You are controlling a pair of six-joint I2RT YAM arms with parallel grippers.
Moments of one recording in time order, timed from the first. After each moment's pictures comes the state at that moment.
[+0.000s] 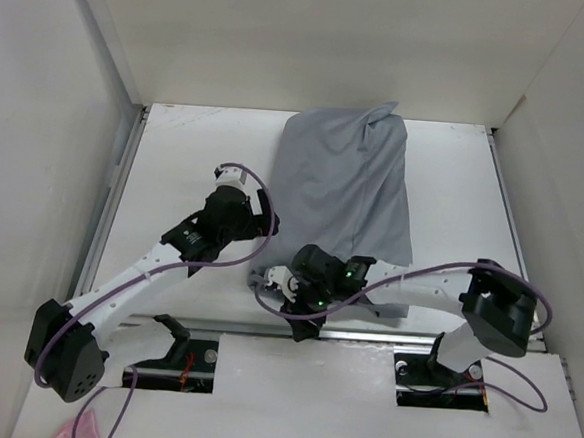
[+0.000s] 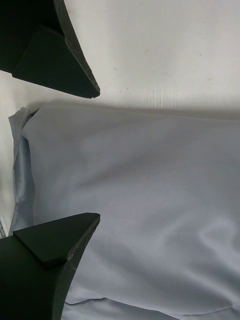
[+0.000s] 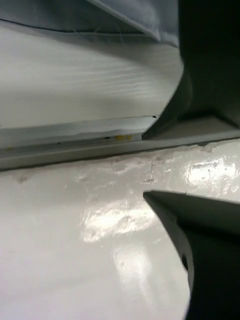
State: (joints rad) left arm -0.61 1.06 0.76 -0.30 -0.19 -0.63; right arm 1.12 1.57 0.88 -0.36 -0.50 -0.03
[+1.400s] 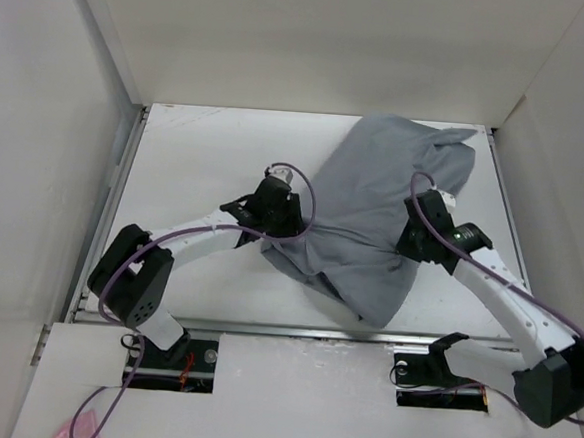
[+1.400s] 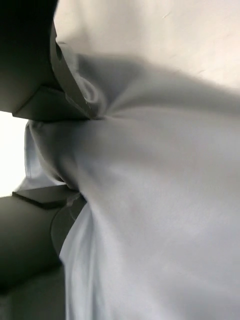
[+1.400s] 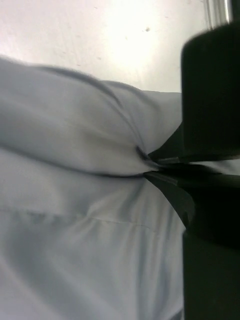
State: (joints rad) left arm -0.68 1.54 0.91 -0.18 -0.01 -0.68; right arm 0.44 1.15 0.93 -0.79 0.31 0.72
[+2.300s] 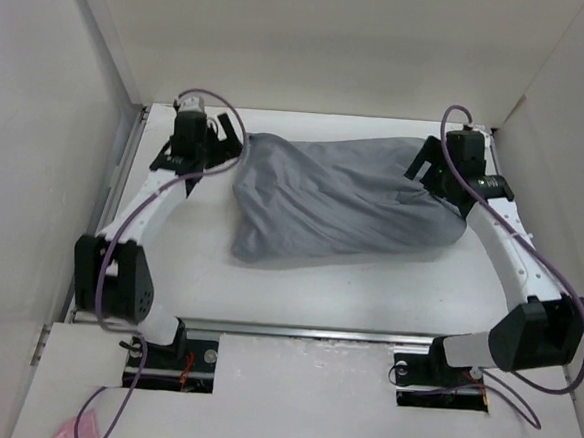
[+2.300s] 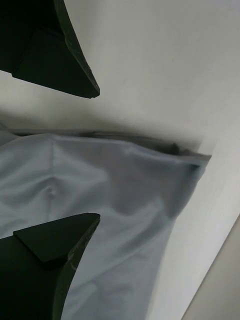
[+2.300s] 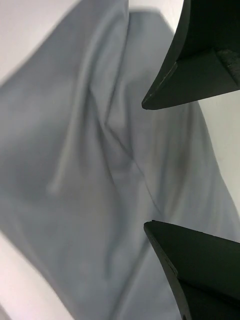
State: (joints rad) left arm -0.14 1.62 1.35 -0.28 -0.07 -0.51; right arm 0.21 1.34 1.28 -0.61 0.21 0.55
